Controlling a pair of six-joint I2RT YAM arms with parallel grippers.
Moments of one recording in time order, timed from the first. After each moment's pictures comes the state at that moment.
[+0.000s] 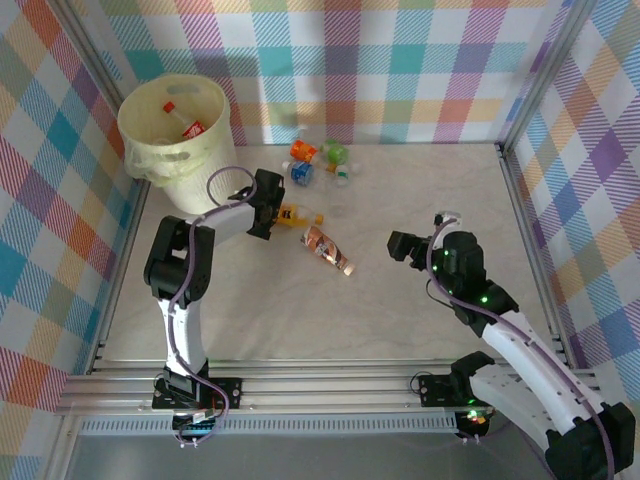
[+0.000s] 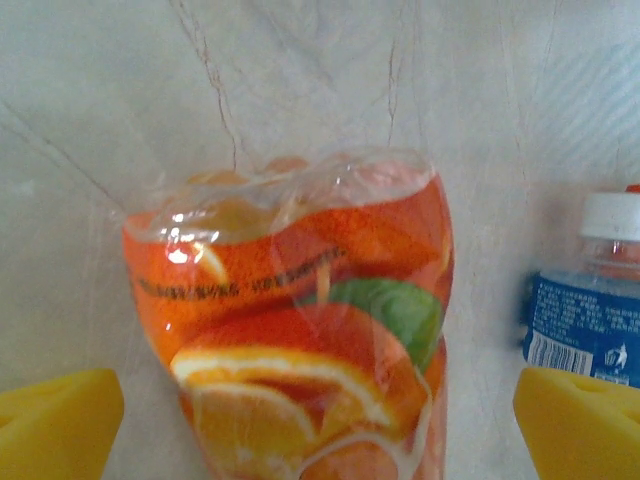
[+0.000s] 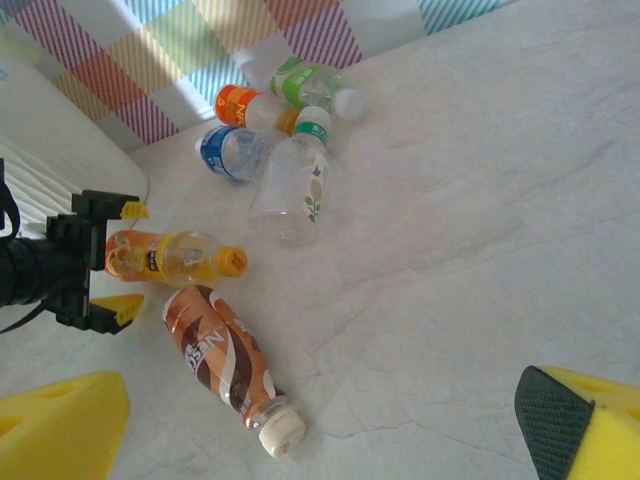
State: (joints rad) left arm -0.34 2.02 1.37 -0.29 -0.24 -1.54; right arm 0.43 0.79 0.59 -0.21 0.05 0.52
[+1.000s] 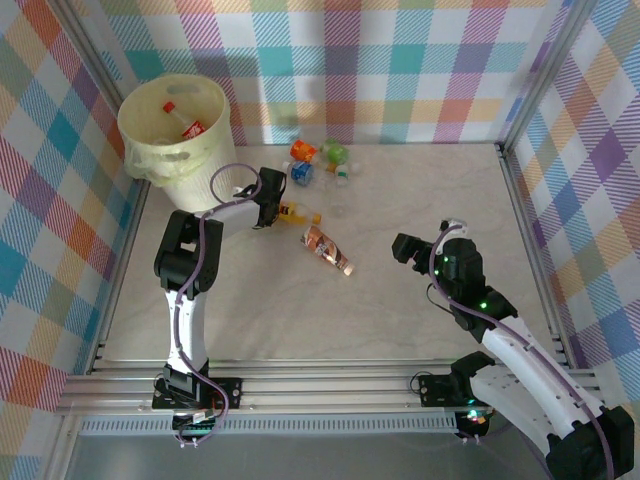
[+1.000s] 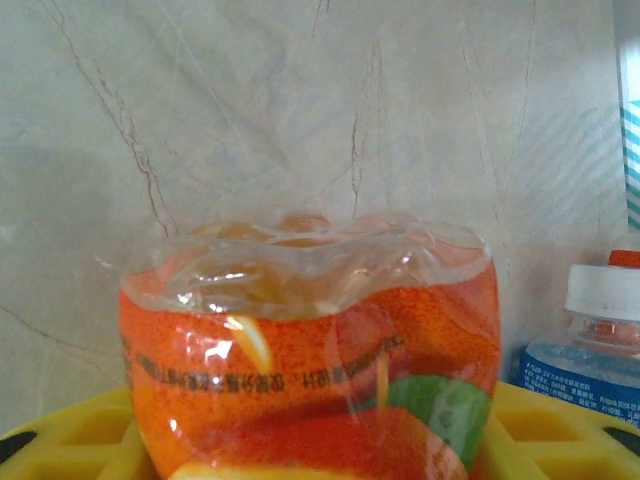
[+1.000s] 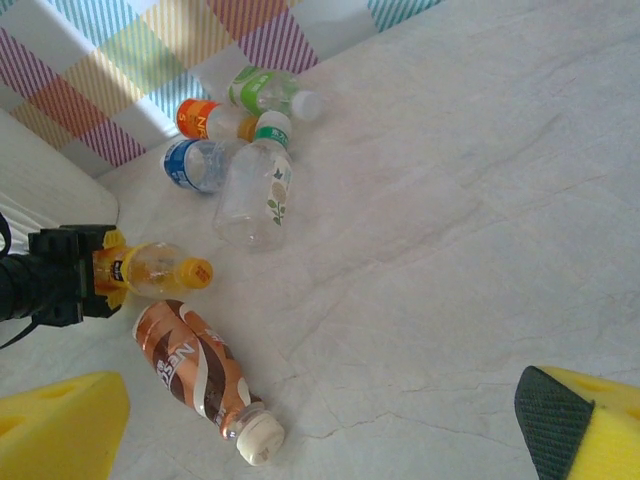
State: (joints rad) left arm -0.33 2.11 1.44 -0.23 -0.33 -1.53; right arm 0.43 0.76 0.54 -0.19 0.12 0.60
